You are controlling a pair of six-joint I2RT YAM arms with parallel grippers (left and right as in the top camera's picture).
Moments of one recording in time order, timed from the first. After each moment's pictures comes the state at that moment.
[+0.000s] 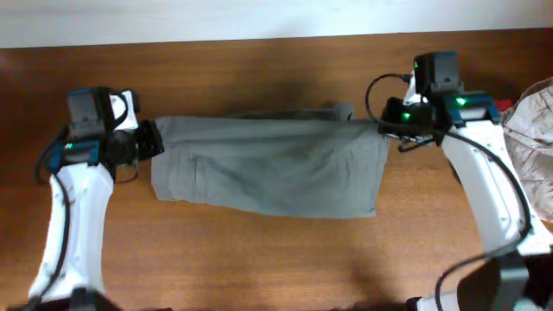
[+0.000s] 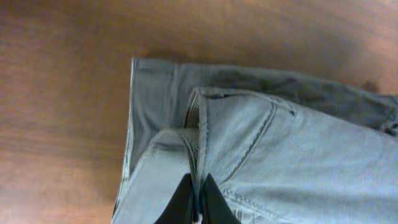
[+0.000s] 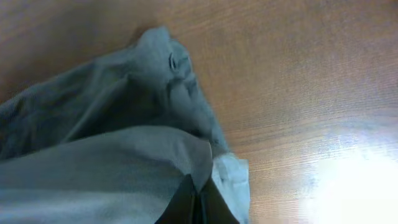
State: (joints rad) left arm 0.15 1.52 1.25 -0.75 0.26 -0.17; right arm 0.04 1.62 1.46 -0.95 -0.09 0.35
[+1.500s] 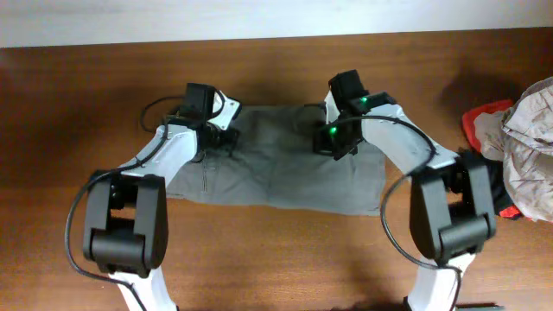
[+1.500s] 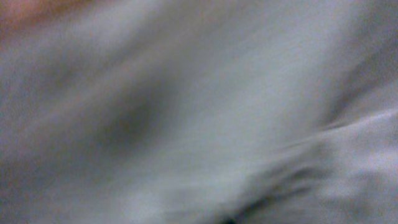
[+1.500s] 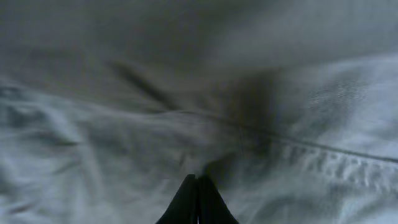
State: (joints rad) left arm -0.18 2.01 1.31 -0.44 0.14 0.20; right arm 0.27 2.04 1.46 -0.79 -0.33 0.35
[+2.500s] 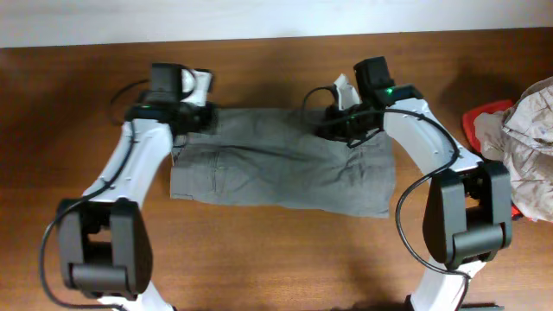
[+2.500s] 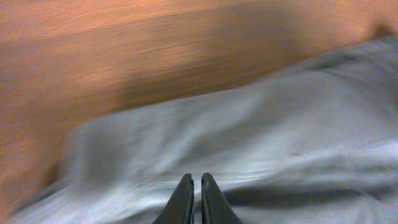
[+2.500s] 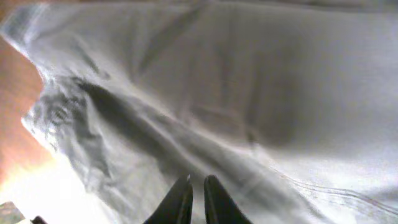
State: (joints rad) left arm -0.12 1.86 1.39 -0.50 0.26 0.07; right arm 0.18 1.96 1.48 -0.73 -0.55 0.20
